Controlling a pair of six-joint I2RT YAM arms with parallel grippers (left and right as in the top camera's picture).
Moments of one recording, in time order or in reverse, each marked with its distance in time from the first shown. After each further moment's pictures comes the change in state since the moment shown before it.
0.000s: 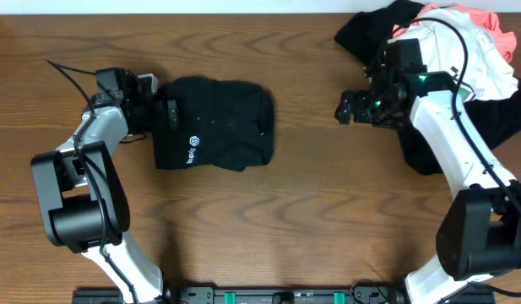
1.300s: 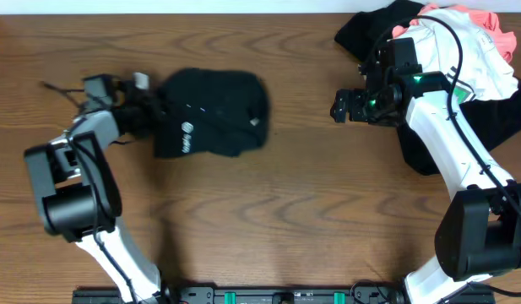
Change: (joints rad) left arm 0.109 0.090 -0.005 0.208 0.405 -0.396; right arm 0.019 0.000 0.000 0.033 -0.002 0.000
